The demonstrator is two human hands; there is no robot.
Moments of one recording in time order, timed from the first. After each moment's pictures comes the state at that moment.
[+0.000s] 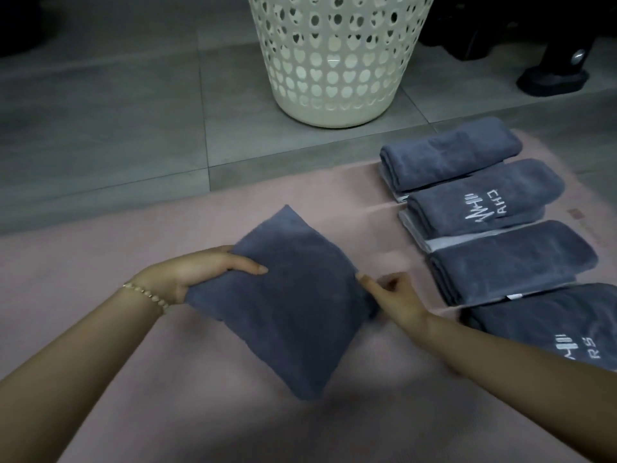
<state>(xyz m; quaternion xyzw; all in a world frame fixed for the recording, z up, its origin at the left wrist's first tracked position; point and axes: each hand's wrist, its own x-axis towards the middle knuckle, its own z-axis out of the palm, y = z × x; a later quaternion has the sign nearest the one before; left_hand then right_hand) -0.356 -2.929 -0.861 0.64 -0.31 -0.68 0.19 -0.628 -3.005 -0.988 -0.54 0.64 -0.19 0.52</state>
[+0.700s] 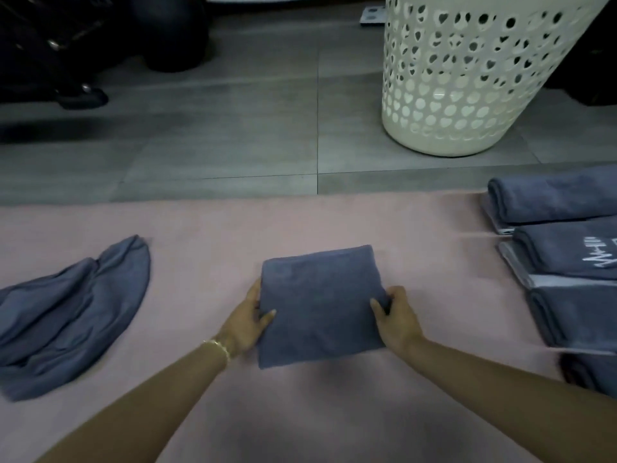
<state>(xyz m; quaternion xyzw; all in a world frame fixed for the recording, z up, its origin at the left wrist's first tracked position) -0.296 -2.762 -0.959 0.78 -0.34 -0.41 0.33 -0.513 -2.921 -0.973 -0.68 0.54 -0.13 0.48</state>
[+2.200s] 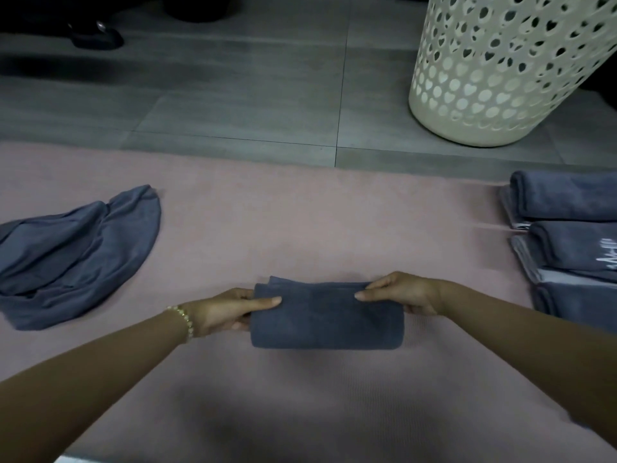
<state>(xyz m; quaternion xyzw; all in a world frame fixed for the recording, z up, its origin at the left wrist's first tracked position) -0.292 -2.717 -0.945 0.65 -0.19 -0.65 0.34 -0.509 -2.948 -0.931 -0.62 0.38 0.23 0.65</state>
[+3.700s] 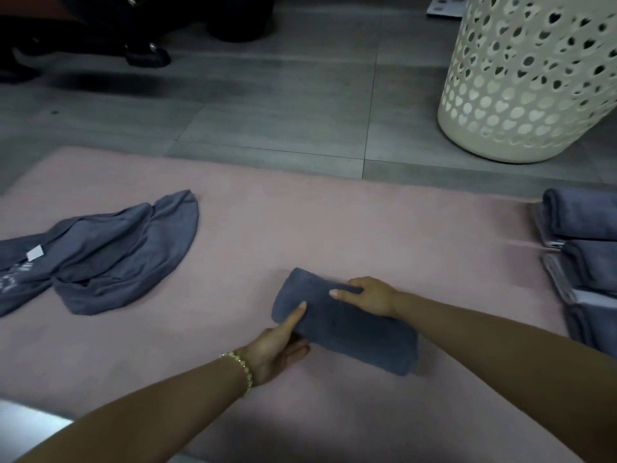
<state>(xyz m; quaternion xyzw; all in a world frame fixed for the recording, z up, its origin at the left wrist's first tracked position) -0.364 -2.701 -0.949 0.61 0.06 -0.60 0.52 -0.446 -2.898 -0.950 -0.81 0.29 0.21 0.47</state>
